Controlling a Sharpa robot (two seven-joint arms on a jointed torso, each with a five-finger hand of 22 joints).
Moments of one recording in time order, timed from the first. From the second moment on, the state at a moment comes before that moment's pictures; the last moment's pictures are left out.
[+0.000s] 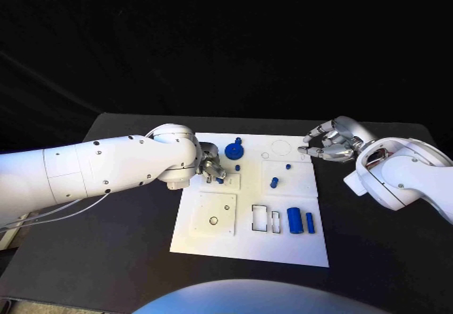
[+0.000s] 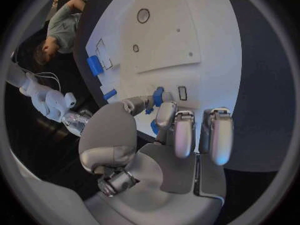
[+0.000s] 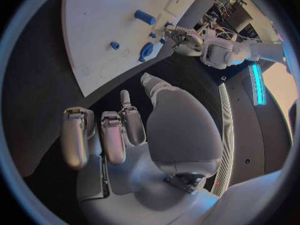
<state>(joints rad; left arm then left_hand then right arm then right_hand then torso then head) 1.25 -0.75 -0.09 1.55 -1.10 0.12 -0.67 0.96 -0.14 0.77 0.12 0.35 0.81 0.04 0.81 1.01 1.34 -0.03 1.27 1.20 1.47 -0.08 1.57 1.31 0.01 1.46 0.03 1.56 1.31 1.30 -0.92 -0.14 1.67 -1.02 -0.47 -0.29 1.28 -0.23 0.35 0.25 0.17 0.88 0.14 0.19 0.53 1.42 0.06 1.40 1.31 1.47 -0.01 1.57 1.31 0.02 1.47 0.10 1.43 1.31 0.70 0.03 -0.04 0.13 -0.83</state>
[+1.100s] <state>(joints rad) 1.25 -0.75 -0.09 1.55 -1.12 0.13 -0.67 0.88 -0.17 0.81 0.04 0.38 0.83 0.03 0.84 0.96 1.36 -0.04 1.27 1.20 1.47 -0.09 1.57 1.31 0.01 1.47 0.02 1.56 1.31 1.30 -0.92 -0.14 1.66 -1.02 -0.47 -0.29 1.28 -0.23 0.35 0.25 0.17 0.88 0.14 0.19 0.53 1.42 0.06 1.40 1.31 1.47 -0.01 1.57 1.31 0.02 1.47 0.10 1.43 1.31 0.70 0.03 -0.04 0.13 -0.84</state>
